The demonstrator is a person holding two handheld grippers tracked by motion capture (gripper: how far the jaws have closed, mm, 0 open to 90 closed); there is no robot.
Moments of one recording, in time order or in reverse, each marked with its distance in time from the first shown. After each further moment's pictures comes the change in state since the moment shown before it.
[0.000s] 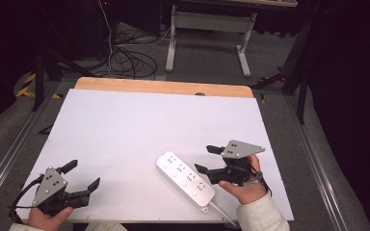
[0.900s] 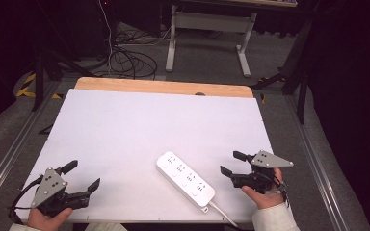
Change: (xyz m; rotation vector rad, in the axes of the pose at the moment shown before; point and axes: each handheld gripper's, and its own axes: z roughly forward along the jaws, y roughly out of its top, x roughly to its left) left arm -0.002 0.001 -0.002 -0.014 -0.011 -0.004; right arm -0.035 -0.073 -0.033 -0.084 -0.130 0.142
